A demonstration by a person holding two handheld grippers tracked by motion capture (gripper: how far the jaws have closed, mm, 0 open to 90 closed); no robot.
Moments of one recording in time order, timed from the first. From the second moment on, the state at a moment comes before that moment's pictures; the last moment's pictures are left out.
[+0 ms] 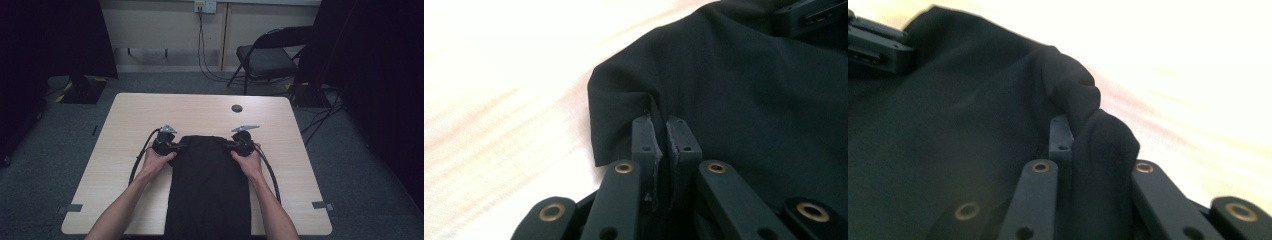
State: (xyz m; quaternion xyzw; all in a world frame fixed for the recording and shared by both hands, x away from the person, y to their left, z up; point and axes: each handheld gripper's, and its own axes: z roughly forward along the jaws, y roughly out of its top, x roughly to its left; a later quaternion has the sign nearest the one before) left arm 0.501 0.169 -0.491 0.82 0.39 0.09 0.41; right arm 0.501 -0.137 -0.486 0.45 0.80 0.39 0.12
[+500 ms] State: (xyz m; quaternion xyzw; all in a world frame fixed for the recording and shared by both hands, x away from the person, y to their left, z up) left arm 0.530 0.173 -0.302 0.75 0.35 0.21 0.52; right arm 0.529 -0.151 -0.331 0.43 0.71 0.52 0.21
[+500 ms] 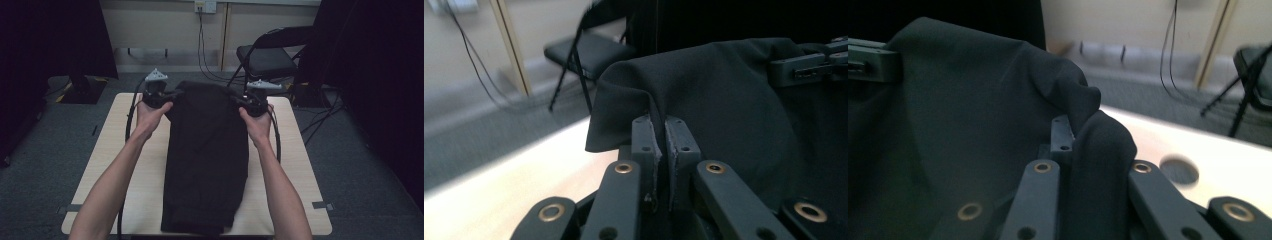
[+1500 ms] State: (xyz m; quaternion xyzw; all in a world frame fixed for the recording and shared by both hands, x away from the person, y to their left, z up) left arm 0.378 0.231 -0.435 0.84 0.27 0.12 0.45; right arm 0.376 -0.136 -0.441 0.33 0.82 0.46 0.09
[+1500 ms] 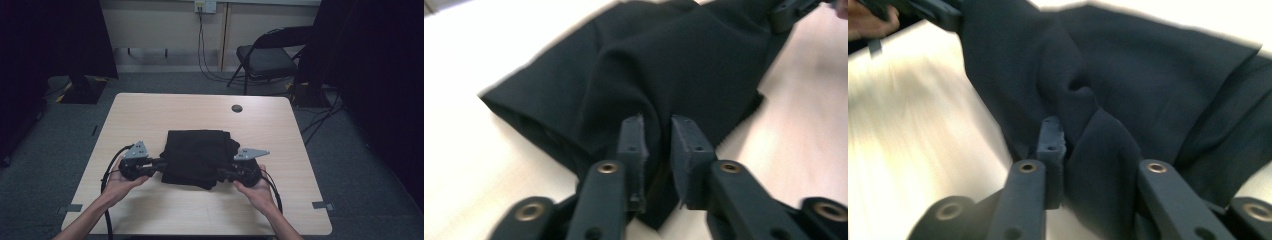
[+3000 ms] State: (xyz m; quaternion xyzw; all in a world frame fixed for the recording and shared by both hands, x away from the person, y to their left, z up) left arm 0.409 0.137 -0.464 0.86 0.26 0.03 0.44; right arm 0.392 -0.126 -0.483 0.35 0.86 0.37 0.09
